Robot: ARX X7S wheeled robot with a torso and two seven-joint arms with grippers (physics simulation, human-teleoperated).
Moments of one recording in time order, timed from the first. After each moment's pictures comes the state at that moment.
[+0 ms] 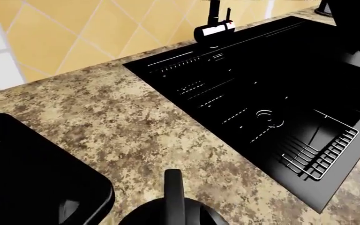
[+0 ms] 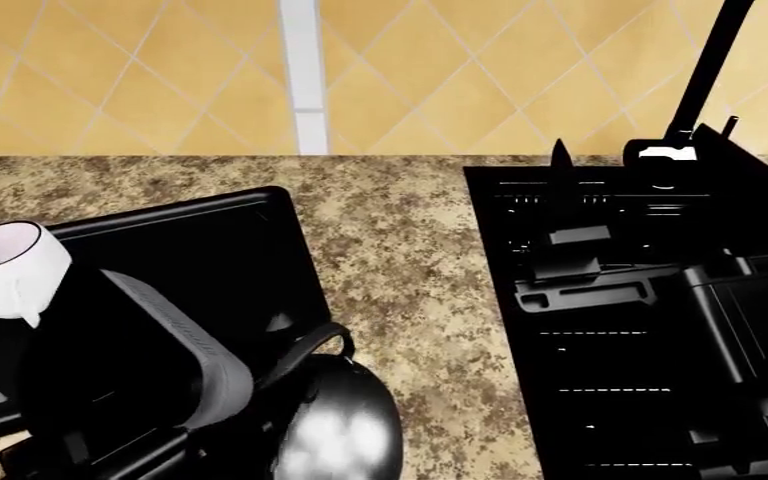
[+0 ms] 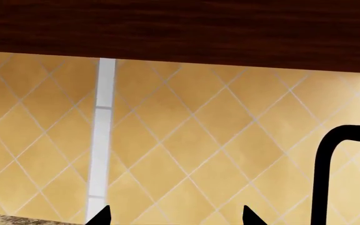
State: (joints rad) left arm -0.83 -0.76 0.14 0.81 -2.35 -1.13 -1.13; right arm 0.82 0.37 0.34 -1.04 1.67 1.45 1.10
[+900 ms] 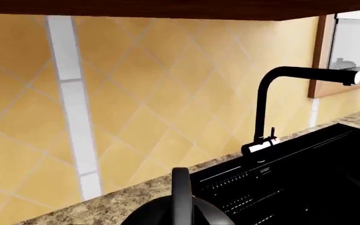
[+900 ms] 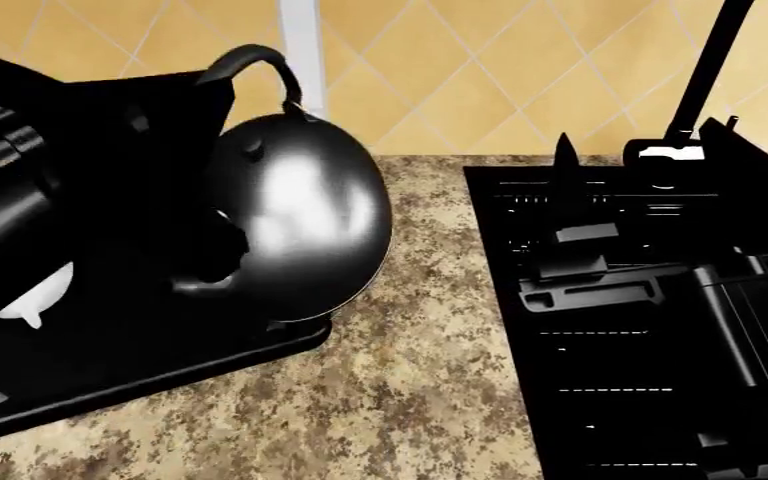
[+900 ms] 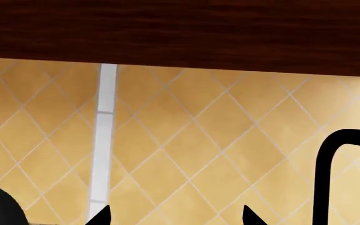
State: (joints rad) left arm -1.40 -0.76 0.25 0.62 -2.37 -0.99 -1.26; right arm 0.85 0.35 0.38 -1.03 1.76 1.49 1.16
